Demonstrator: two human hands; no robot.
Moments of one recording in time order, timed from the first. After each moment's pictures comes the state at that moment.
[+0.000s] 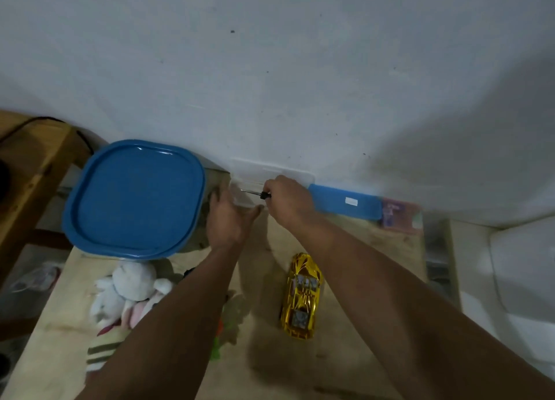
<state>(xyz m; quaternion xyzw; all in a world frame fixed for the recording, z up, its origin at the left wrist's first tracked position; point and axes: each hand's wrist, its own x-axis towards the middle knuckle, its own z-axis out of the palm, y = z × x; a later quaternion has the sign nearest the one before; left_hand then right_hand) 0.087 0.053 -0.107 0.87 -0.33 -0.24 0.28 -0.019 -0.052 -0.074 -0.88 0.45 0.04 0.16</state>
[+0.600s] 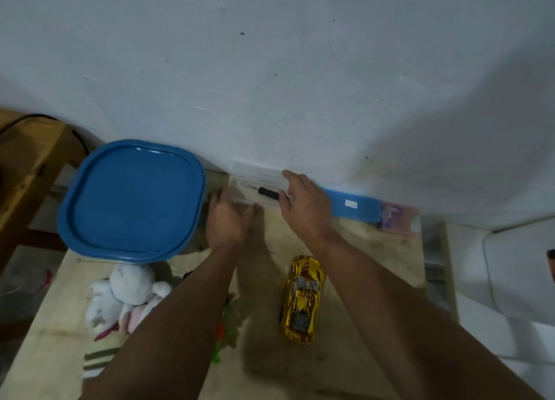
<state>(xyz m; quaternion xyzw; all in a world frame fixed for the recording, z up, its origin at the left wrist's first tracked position) 0.088 0.052 -0.095 0.87 -0.32 -0.25 0.28 -0.052 -0.039 -0.059 -0.85 0.49 -0.13 0.14</state>
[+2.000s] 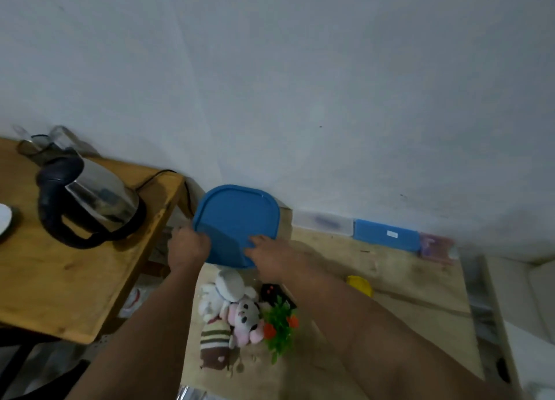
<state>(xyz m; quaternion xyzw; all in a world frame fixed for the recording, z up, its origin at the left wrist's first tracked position) 0.278 0.189 0.007 0.93 -0.21 -0.21 0.20 0.099 0.091 0.004 -0.95 0.19 0.20 0.12</state>
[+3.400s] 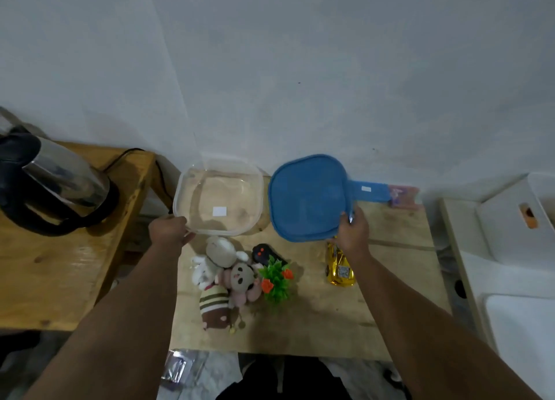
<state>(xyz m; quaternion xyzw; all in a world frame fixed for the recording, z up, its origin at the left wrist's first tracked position) 0.294 0.210 -0.030 0.79 0.08 -0.38 0.47 -0.076 0.101 -0.011 -0.48 0.69 -0.35 0.42</state>
